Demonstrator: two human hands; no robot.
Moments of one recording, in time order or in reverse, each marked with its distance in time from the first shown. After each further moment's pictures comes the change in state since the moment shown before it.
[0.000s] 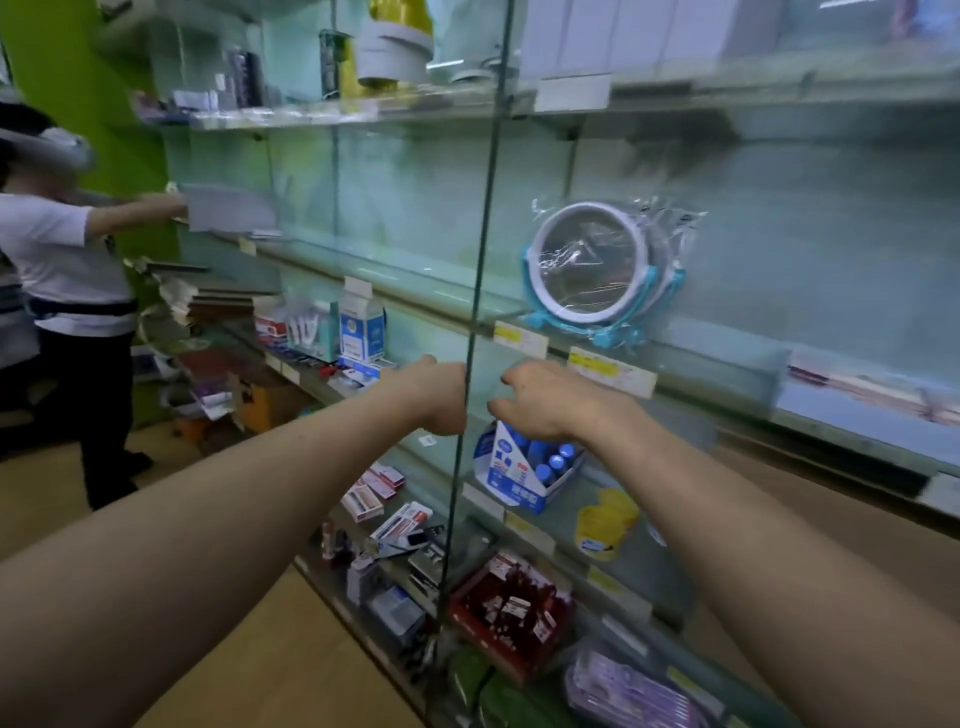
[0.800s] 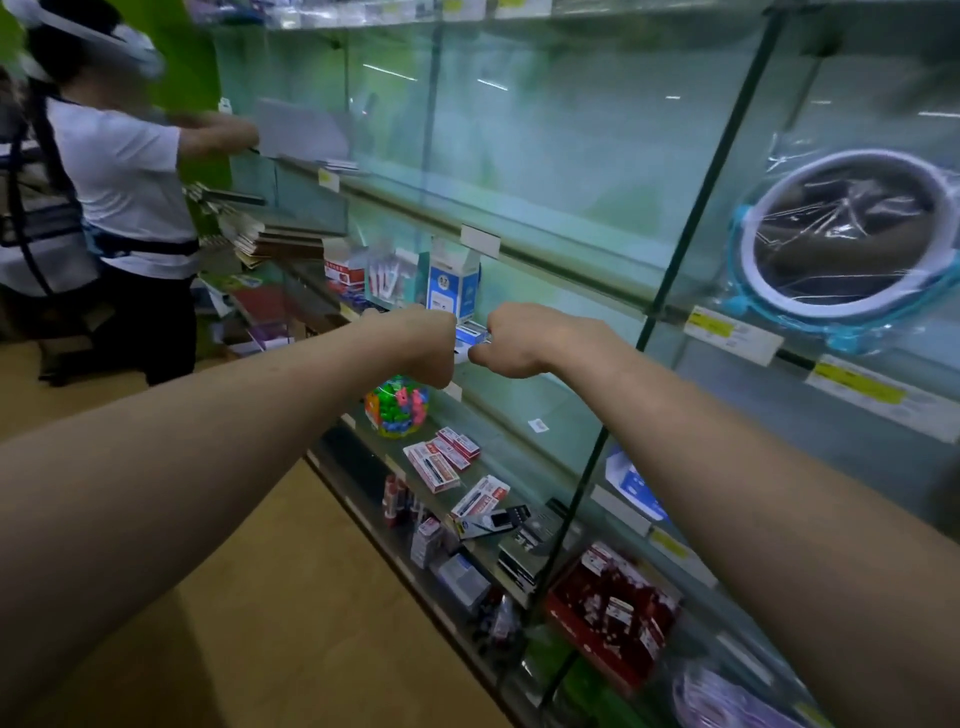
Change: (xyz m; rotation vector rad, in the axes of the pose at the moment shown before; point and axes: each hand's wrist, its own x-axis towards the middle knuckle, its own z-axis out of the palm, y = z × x) left_hand 0.081 -0.220 0.010 0.049 -0.046 -0.009; right_hand 0.176 -0.184 0.019 -0.065 -0.140 -0.081
